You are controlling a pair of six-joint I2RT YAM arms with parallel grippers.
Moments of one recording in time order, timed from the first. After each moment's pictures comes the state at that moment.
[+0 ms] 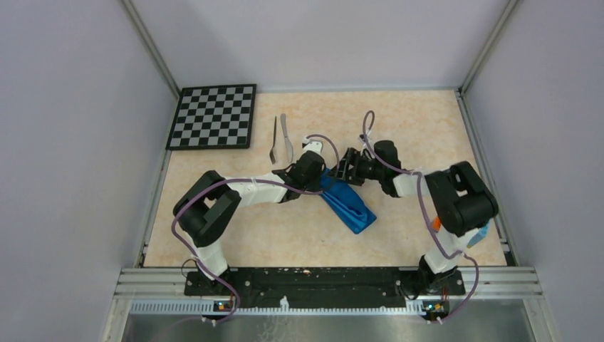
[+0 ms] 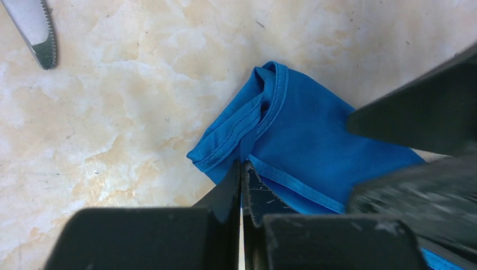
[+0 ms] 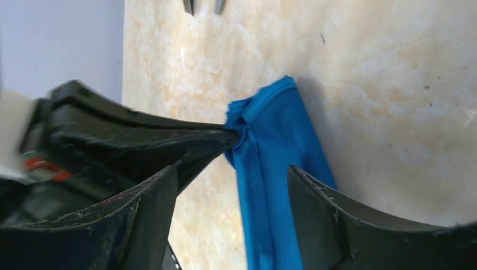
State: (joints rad) left arm -0.80 1.78 0.99 0.02 -0.26 -0.49; right arm 0.38 1.80 0.72 0.58 -0.64 0.78
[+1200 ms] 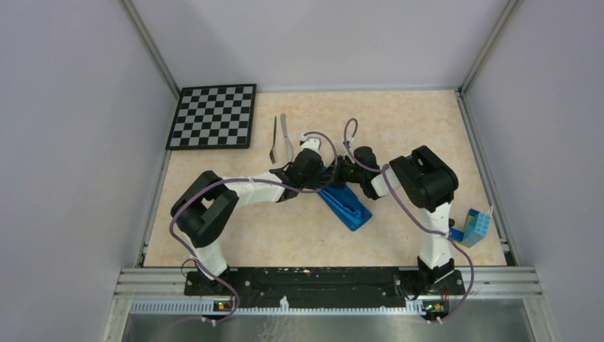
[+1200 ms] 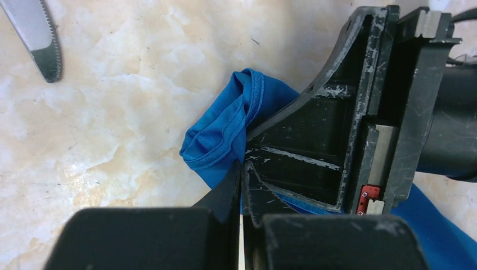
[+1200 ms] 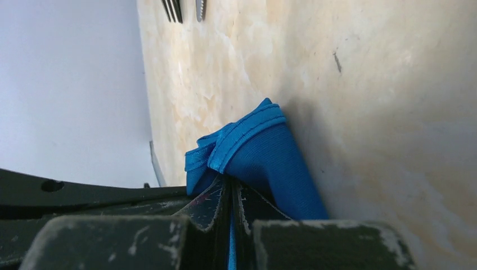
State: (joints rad) left arm -0.79 1.76 0.98 0.06 -0.23 -0.50; right arm 0.49 2.06 0.83 0.76 -0.62 1.01
